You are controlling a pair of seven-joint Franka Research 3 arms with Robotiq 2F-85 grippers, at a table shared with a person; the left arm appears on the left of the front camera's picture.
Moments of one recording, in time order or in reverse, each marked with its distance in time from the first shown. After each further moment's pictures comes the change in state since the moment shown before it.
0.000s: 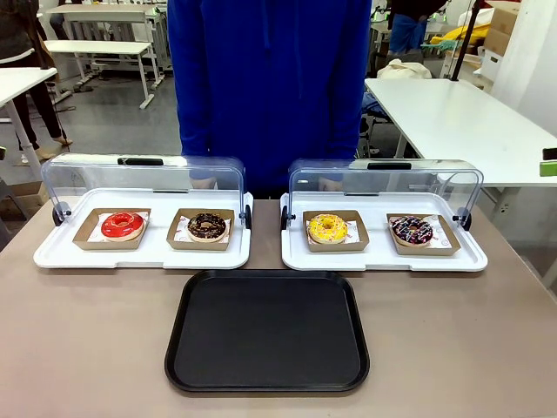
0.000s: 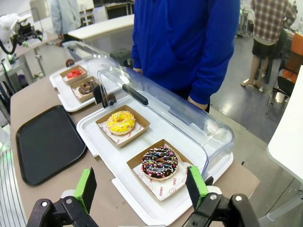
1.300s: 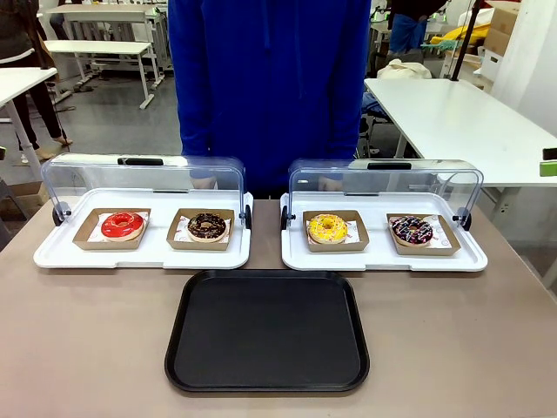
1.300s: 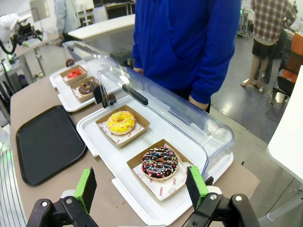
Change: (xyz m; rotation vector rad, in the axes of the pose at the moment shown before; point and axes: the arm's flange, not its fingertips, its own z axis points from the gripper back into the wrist) left arm 0.000 0.000 0.000 0.000 0.000 0.000; right arm 0.000 0.000 0.000 0.000 0.000 0.000
